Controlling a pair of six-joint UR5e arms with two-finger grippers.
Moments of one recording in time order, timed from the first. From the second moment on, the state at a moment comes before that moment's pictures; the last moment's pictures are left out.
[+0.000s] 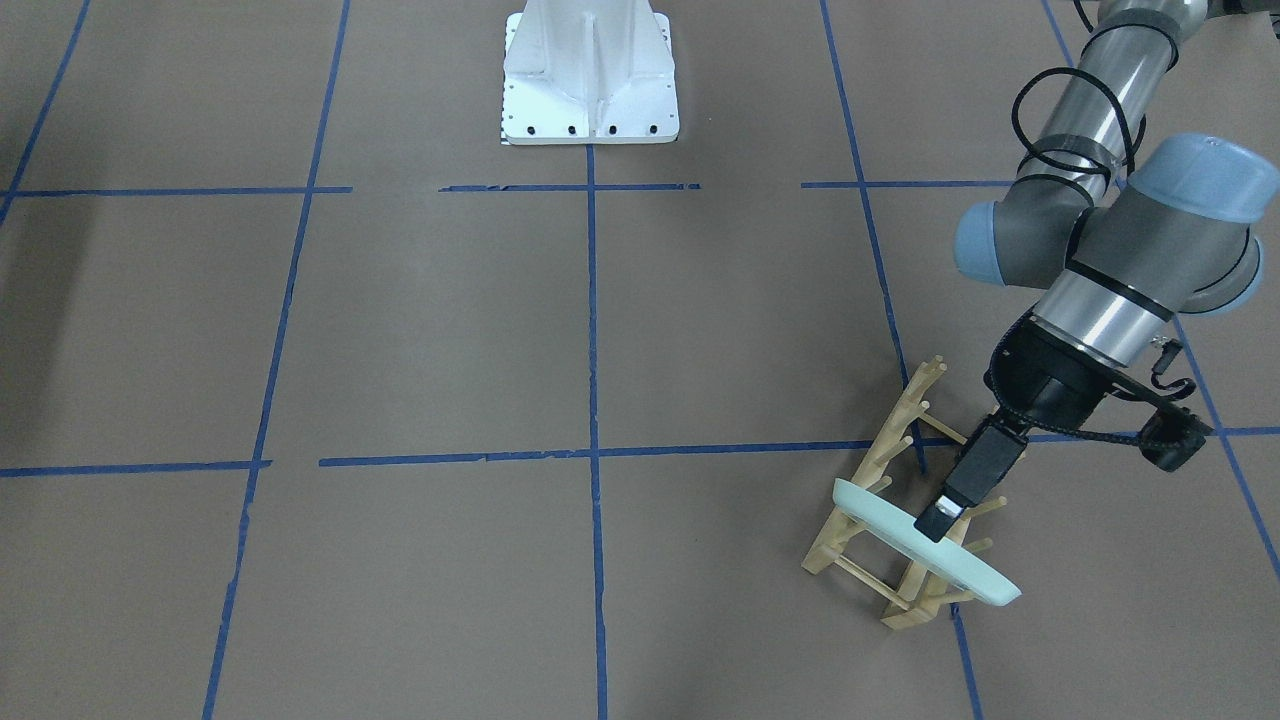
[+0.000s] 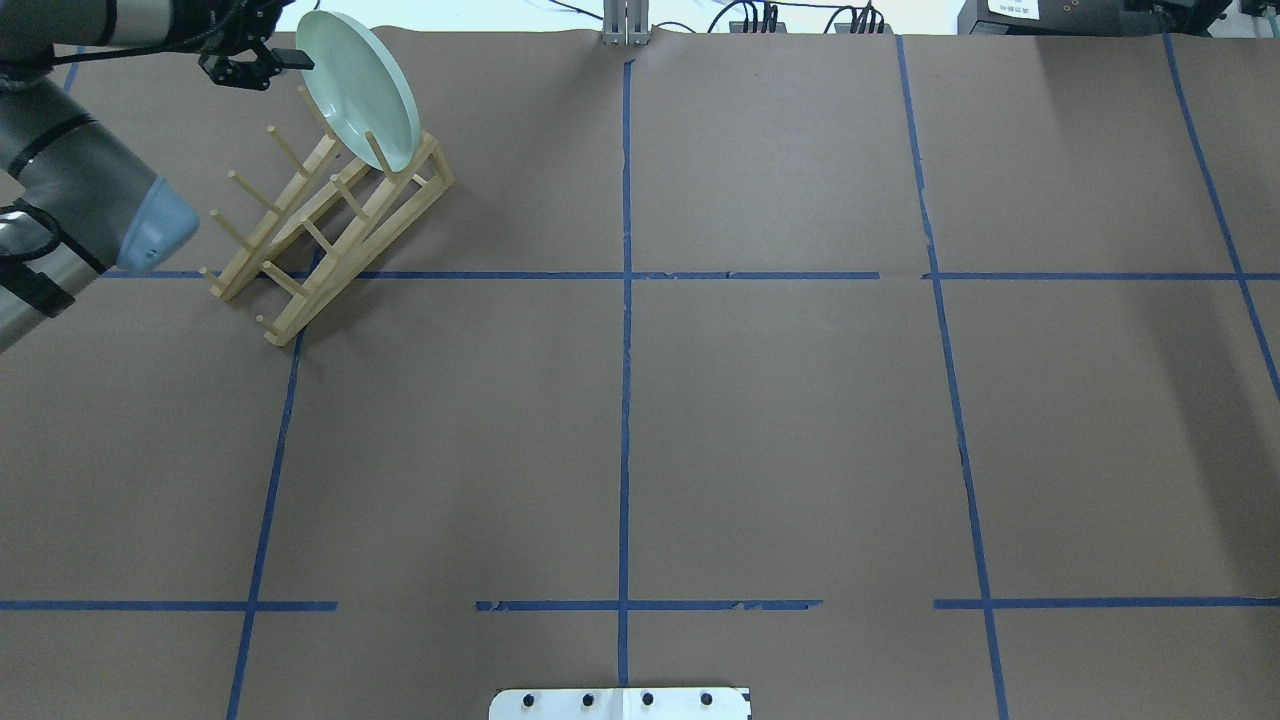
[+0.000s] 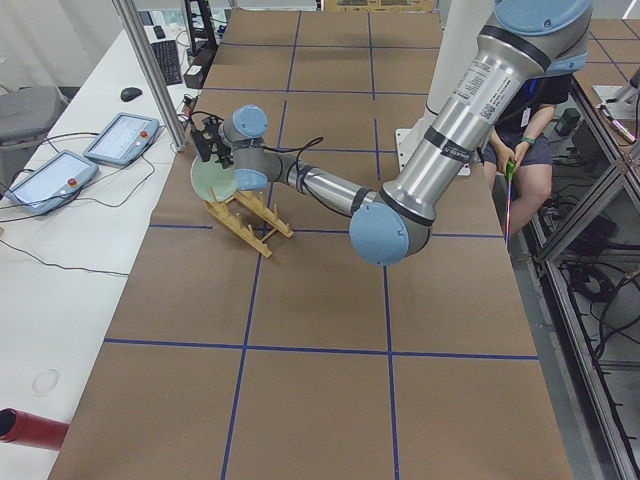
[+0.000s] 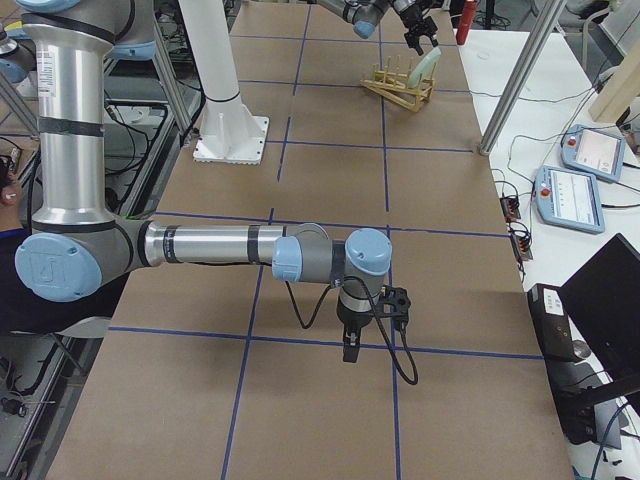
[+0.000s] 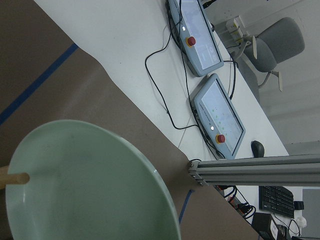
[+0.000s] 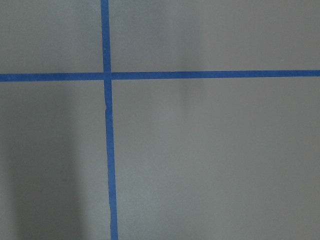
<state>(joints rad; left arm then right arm) -1.02 -2.15 -1.32 -2.67 -1.94 -1.89 1.54 -1.63 1.67 -1.64 2.19 0.06</state>
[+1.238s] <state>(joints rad) -1.03 -2.15 -1.31 -2.73 -1.94 -1.90 1.54 -1.63 1.67 -1.64 2.19 0.06</state>
